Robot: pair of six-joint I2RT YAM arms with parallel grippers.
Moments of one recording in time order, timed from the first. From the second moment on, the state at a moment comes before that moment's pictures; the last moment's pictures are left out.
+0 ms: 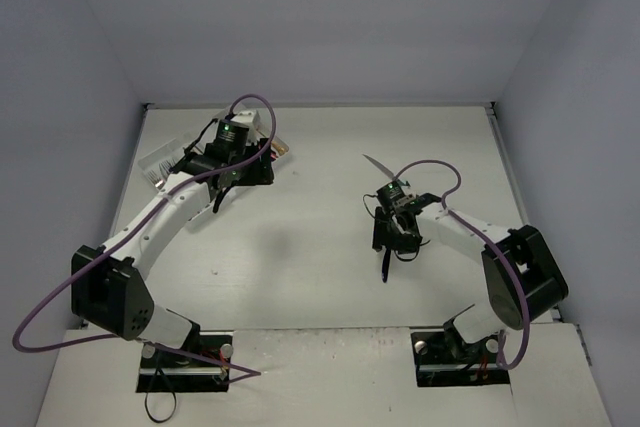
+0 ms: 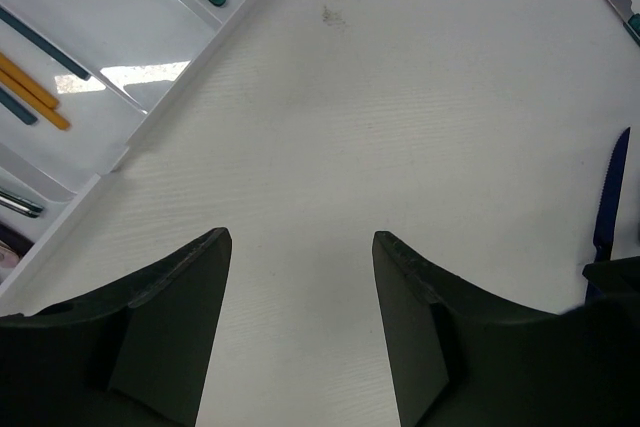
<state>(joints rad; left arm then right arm) -0.40 1.44 1.27 -0.60 -0.02 -0.35 0.51 1.50 0.79 -0.58 0.12 0.62</state>
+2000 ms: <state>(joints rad) -0.60 1.62 1.09 0.00 0.48 -0.72 0.72 1.35 1.01 -0.47 0.02 0.36</state>
